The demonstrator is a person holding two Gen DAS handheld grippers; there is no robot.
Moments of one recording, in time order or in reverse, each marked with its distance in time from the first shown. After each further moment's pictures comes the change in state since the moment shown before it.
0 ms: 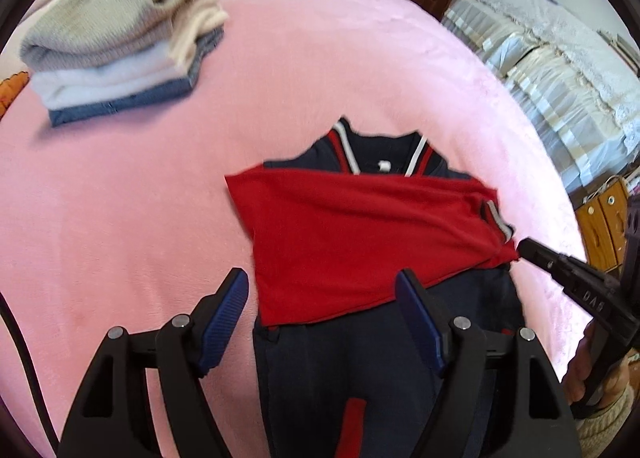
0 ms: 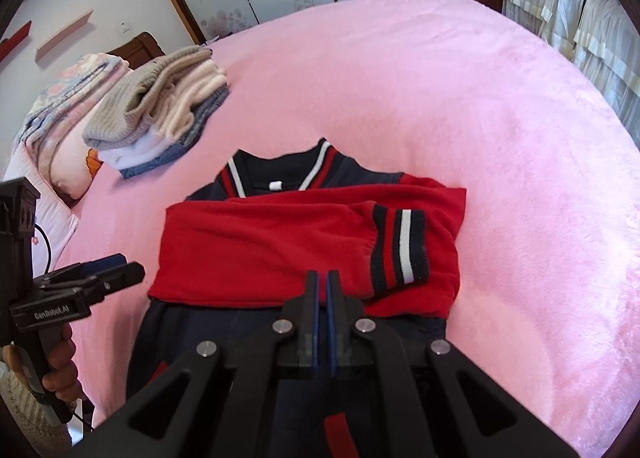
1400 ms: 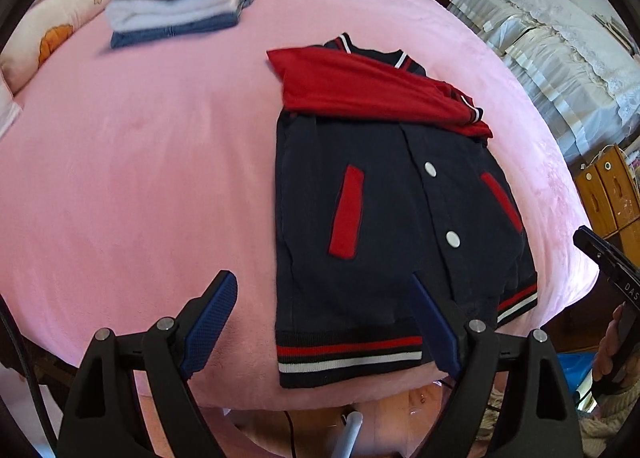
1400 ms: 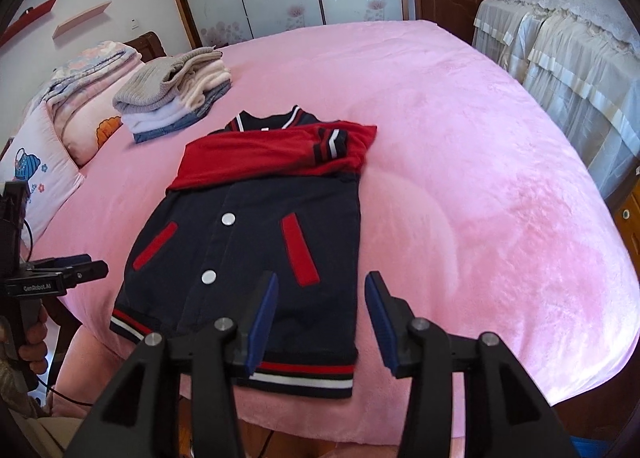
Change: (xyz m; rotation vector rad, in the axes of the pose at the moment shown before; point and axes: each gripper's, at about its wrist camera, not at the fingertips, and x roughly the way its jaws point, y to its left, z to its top) left arm -0.075 0.008 -0.177 -0.025 0.057 0.035; right arm -0.131 -0.019 -0.152 -0.047 -0.069 -0.094
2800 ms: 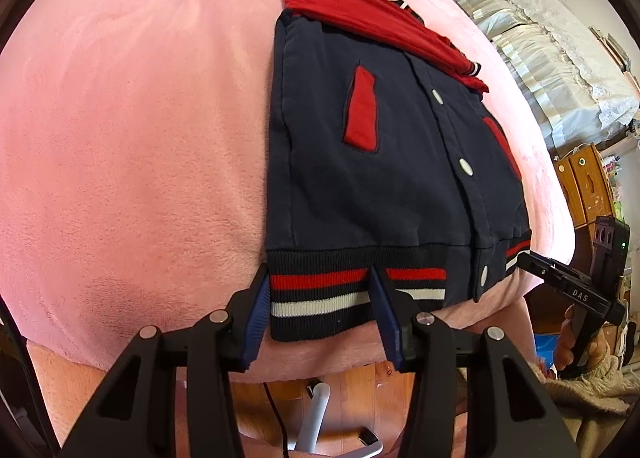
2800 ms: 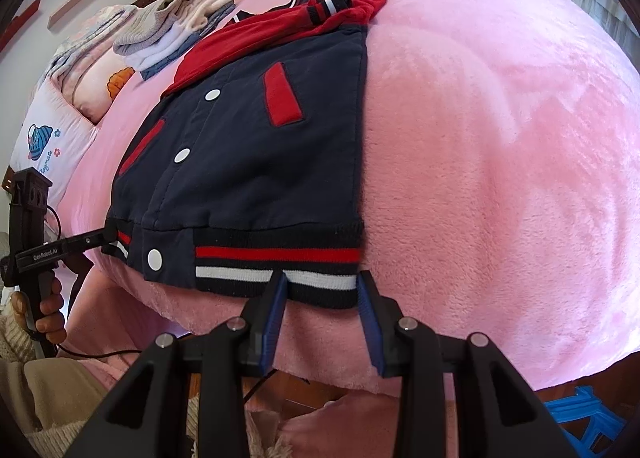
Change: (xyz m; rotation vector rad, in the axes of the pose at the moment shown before) left arm 0.047 0.021 -0.052 -0.066 0.121 -0.165; right arm 0.061 -0.029 -0.079 0.058 0.275 0.171
